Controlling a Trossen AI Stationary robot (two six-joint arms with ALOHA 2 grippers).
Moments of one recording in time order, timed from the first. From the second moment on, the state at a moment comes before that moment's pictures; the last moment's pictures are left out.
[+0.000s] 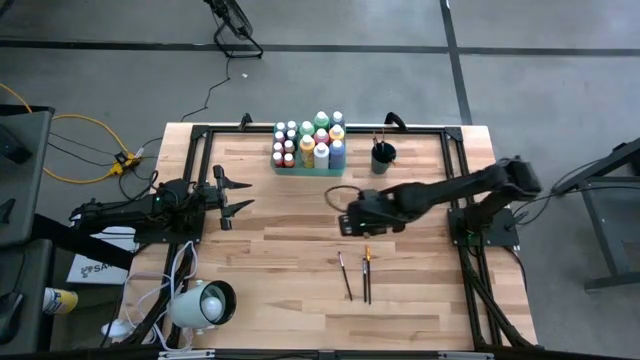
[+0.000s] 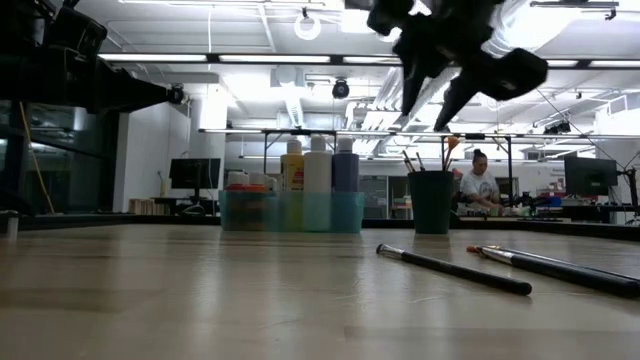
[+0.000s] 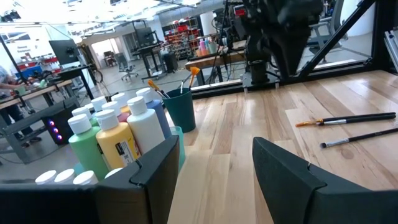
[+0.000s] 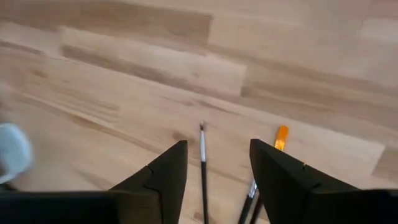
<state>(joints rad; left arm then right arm) 0.11 0.01 0.02 0.01 -0.10 0.24 0.15 1.56 1.22 -0.79 0.08 1.55</state>
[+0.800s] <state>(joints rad) 0.11 0.01 0.02 0.01 -0.10 0.24 0.10 1.96 1.39 -1.05 -0.10 1.58</state>
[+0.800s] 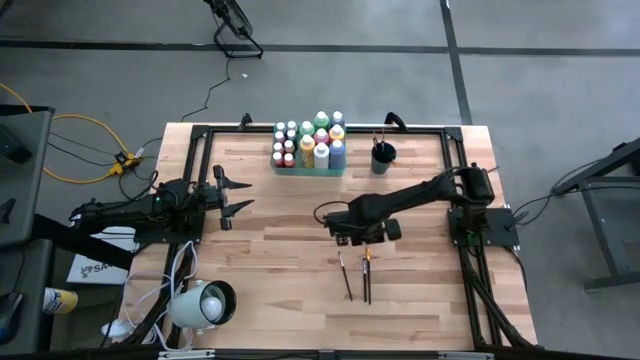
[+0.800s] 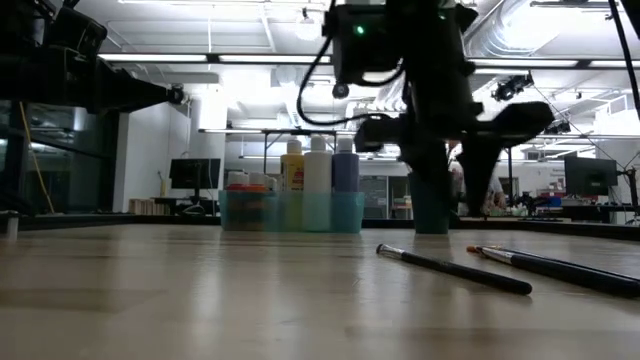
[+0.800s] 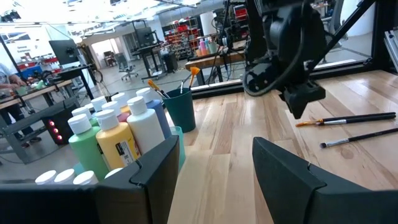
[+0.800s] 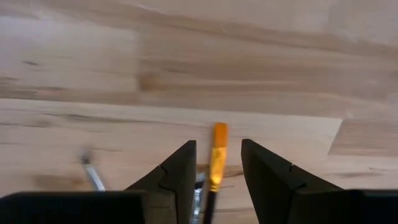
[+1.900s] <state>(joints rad) 0.11 0.01 0.02 0.01 -0.10 0.24 0.13 1.95 1.22 -0.85 -0.13 1.63</state>
